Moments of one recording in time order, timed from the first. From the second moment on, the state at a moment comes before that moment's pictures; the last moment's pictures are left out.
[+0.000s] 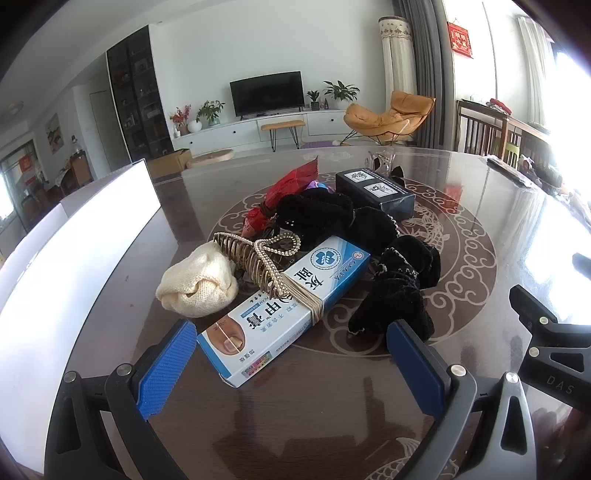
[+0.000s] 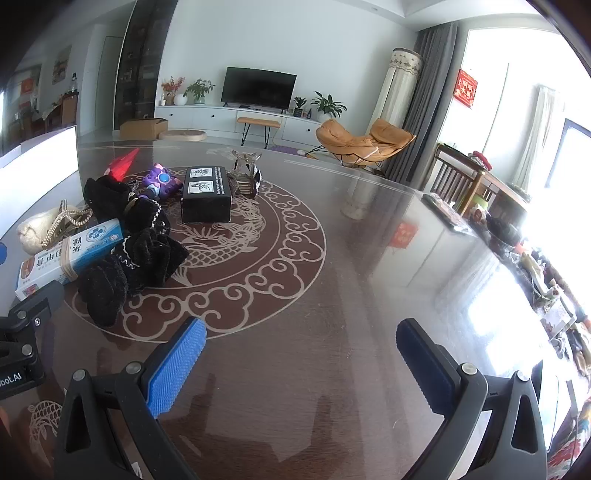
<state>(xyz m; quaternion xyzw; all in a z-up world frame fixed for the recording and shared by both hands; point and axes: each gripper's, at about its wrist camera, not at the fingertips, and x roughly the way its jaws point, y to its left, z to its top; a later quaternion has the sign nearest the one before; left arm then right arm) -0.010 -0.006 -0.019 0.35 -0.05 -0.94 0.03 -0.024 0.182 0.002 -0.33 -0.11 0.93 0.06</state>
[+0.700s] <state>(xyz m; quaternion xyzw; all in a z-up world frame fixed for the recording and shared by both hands) -0.015 -0.012 -0.024 0.36 -0.04 -0.93 0.04 -0.032 0.179 -0.004 -0.35 -0.11 0.93 0.06</state>
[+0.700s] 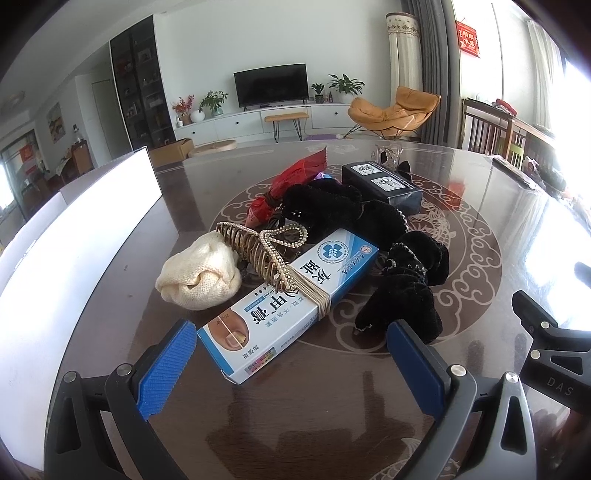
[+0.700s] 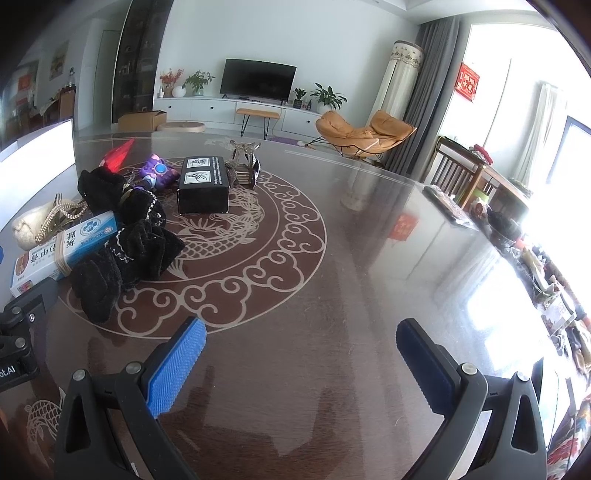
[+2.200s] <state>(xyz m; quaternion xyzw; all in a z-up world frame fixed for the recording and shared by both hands) -0.017 -0.015 -0.028 0.37 -0.03 -0.93 0.04 -0.034 0.182 -0.007 -0.36 -0.10 0.93 0.07</state>
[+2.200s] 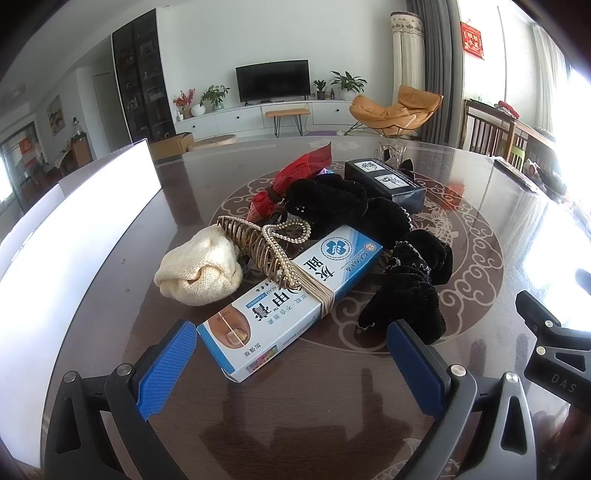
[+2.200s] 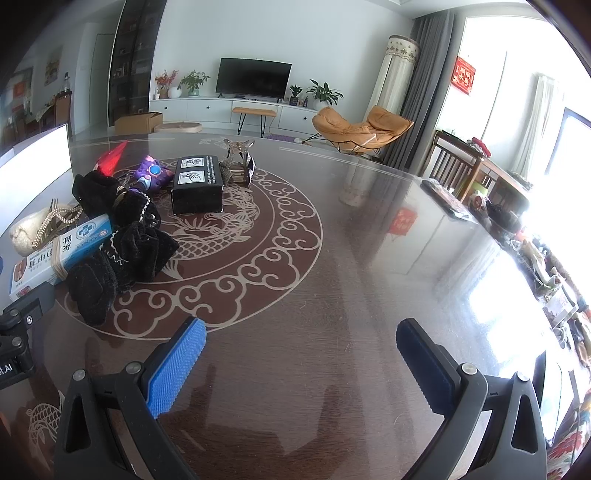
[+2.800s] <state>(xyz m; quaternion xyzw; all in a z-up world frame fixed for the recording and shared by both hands) -0.016 -0.013 -0.030 0.37 -0.03 -0.93 0.03 -0.035 0.186 -0.007 -0.36 -0.09 0.93 0.07</state>
